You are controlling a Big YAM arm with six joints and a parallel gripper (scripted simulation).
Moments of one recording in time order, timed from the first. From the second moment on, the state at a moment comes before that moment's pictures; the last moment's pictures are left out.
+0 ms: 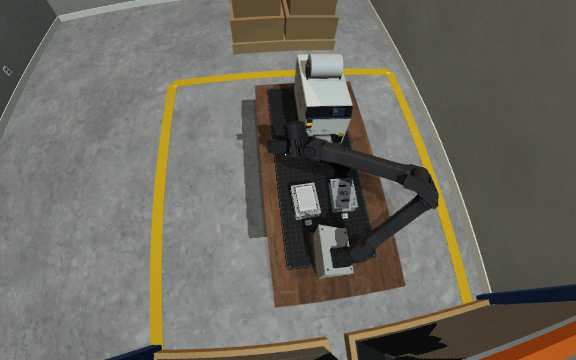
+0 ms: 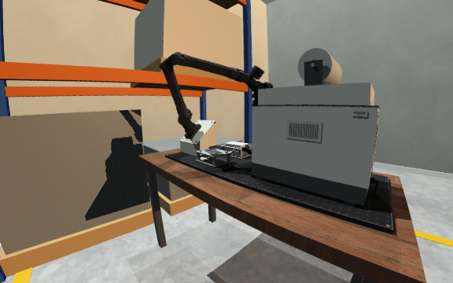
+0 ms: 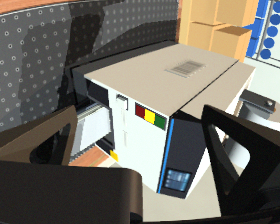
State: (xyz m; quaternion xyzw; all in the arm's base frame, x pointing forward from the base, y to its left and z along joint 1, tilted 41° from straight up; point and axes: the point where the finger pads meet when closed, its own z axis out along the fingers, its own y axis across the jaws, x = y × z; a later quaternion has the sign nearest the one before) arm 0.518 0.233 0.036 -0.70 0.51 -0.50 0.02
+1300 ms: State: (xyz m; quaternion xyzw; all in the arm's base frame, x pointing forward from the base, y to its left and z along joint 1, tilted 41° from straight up) arm 0.519 0.234 0.037 -0.70 0.51 -0.50 0.03
